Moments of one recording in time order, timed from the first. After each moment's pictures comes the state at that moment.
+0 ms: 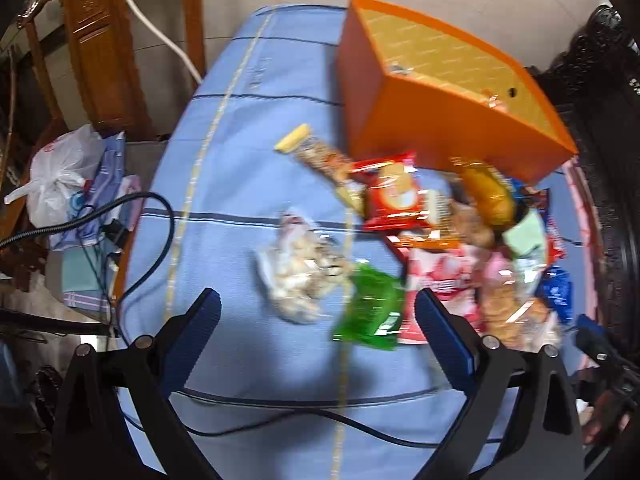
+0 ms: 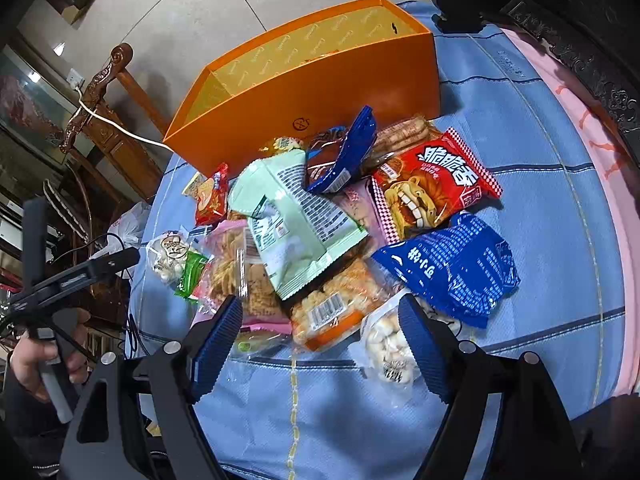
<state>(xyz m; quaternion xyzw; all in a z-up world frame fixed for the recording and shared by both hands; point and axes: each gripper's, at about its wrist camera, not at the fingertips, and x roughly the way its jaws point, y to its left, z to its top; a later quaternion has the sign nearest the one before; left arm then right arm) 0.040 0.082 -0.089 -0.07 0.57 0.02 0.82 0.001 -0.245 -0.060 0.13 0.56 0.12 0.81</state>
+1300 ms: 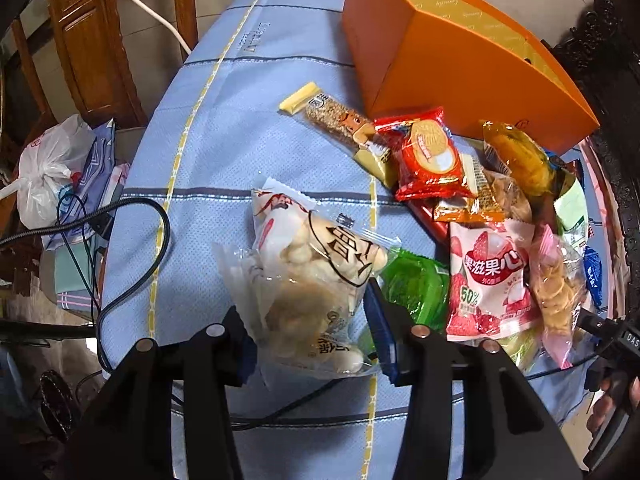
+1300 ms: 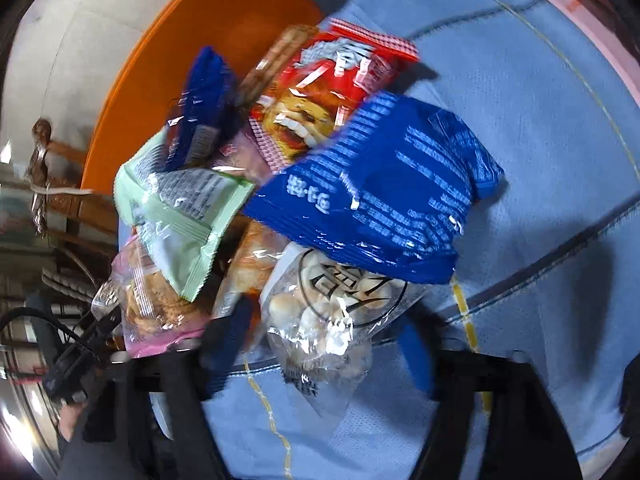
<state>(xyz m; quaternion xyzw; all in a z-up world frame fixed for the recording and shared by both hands) 0.047 0.086 -0.134 -0.07 0.59 0.00 0.80 0.002 -0.302 -0.145 0.28 0.62 0.05 0.73</state>
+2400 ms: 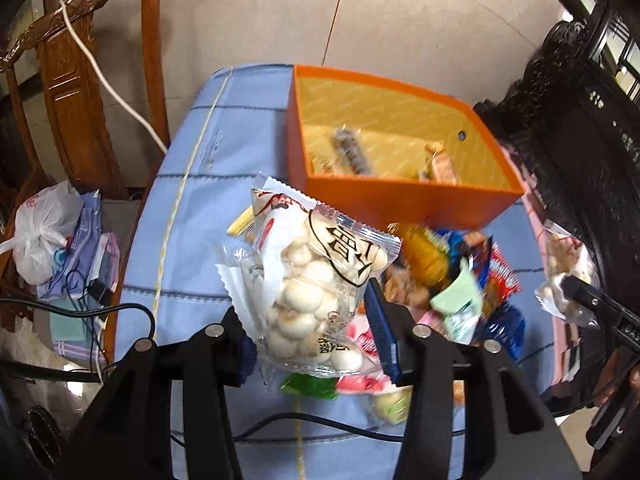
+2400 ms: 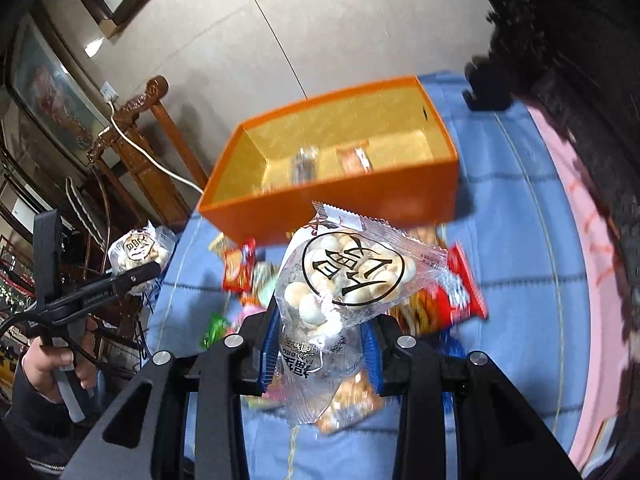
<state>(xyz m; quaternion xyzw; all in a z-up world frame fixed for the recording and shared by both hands) 0.069 0.052 -0.023 -0.08 0.50 -0.04 0.86 0.063 -0.262 0.007 0.10 0.50 0.17 0.85</state>
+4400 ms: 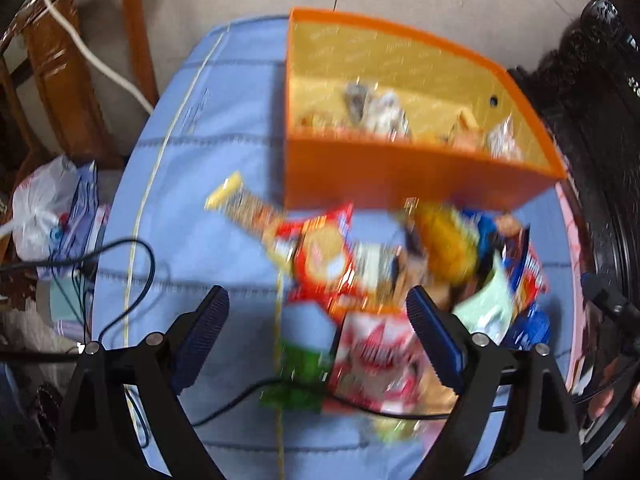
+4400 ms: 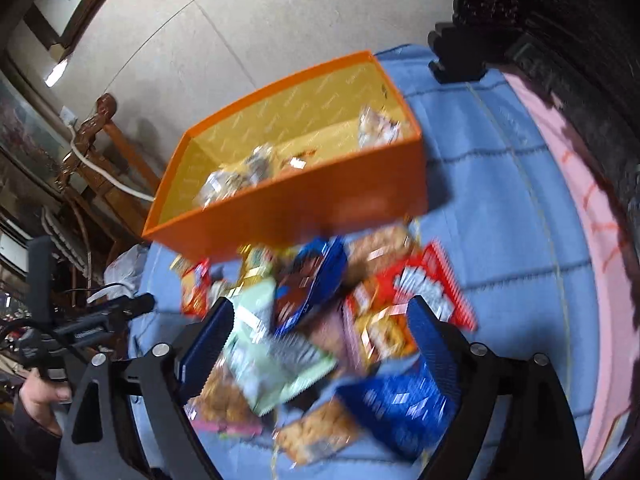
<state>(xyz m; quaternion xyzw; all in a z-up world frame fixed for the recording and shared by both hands) 0.099 0.028 -0.077 -0.07 0.57 -0.01 0.82 0.088 -0.280 -0.039 0.14 0.53 0.12 0.83</state>
